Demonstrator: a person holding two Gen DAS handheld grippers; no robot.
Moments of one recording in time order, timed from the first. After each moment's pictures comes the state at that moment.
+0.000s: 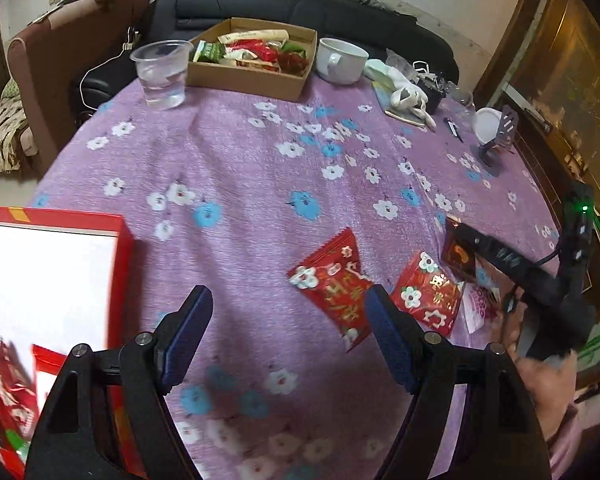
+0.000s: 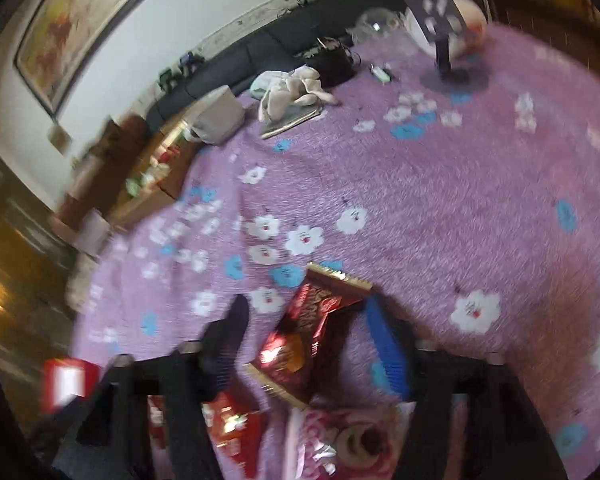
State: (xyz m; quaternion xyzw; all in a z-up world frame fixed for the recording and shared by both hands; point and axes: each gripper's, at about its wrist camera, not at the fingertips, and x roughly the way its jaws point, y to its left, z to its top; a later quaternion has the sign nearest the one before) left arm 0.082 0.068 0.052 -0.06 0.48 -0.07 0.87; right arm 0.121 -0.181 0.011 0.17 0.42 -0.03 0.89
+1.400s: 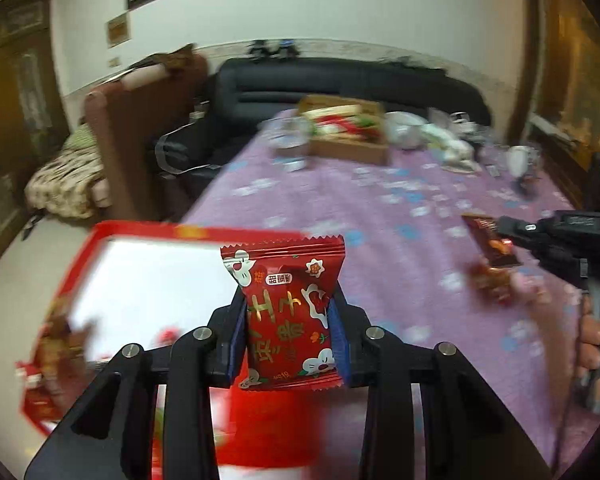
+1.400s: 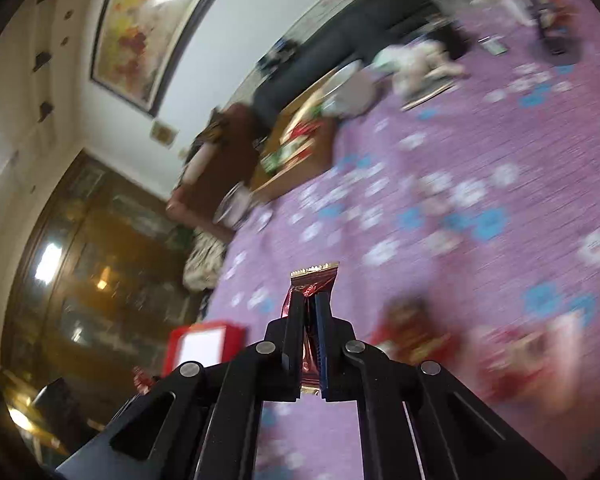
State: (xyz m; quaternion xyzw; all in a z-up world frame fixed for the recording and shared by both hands) left arm -0.014 0.178 0.097 0.00 0.36 0.04 0.93; right arm 0.090 -0.125 0.053 0.32 0.41 0.25 0.82
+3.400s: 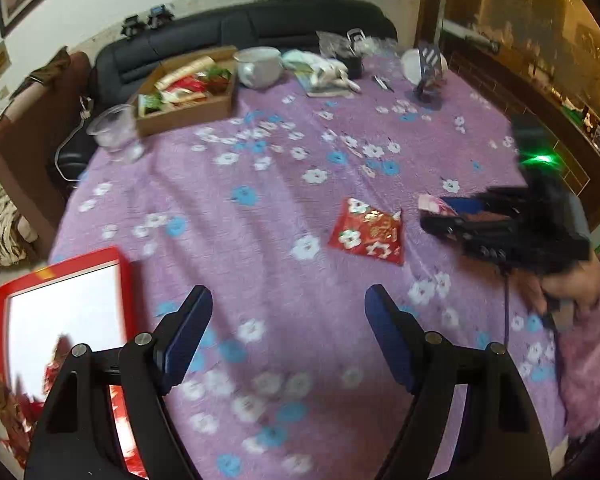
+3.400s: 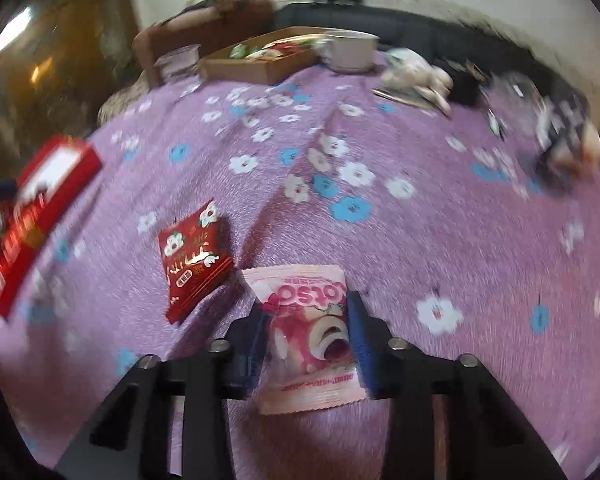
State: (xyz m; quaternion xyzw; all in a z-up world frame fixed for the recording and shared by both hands) left arm 0.031 0.019 0.087 0.09 0.47 -0.14 0.87; right arm 0.071 -0.184 0.004 -0.03 0.46 0.18 0.87
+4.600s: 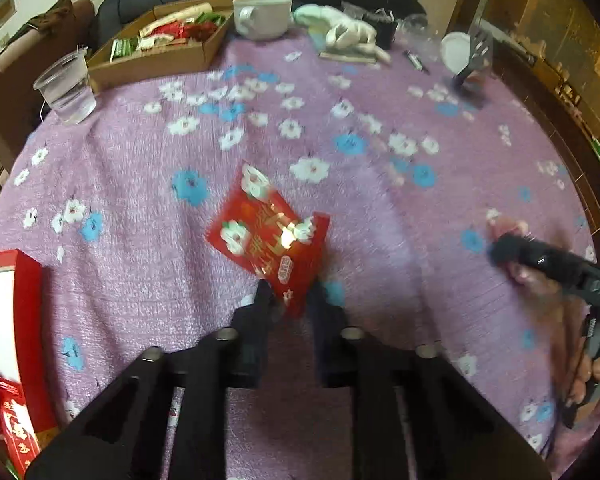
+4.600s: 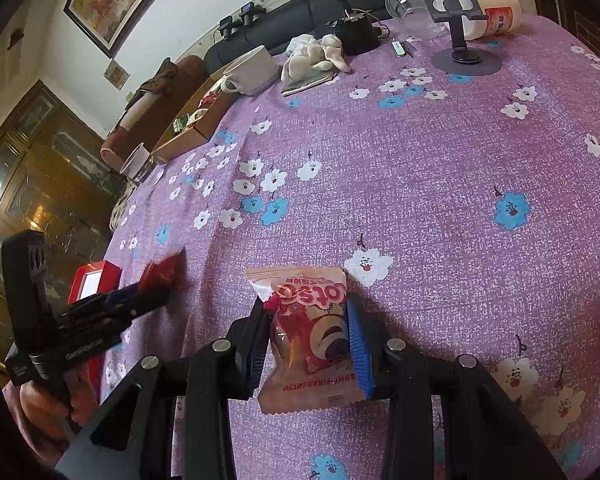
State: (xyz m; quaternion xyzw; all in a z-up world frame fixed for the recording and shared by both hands) left arm 0.101 -0.005 0.019 0.03 0.52 -0.11 0.85; right arm 0.077 -0.257 0.001 0.19 0.47 0.16 0.85
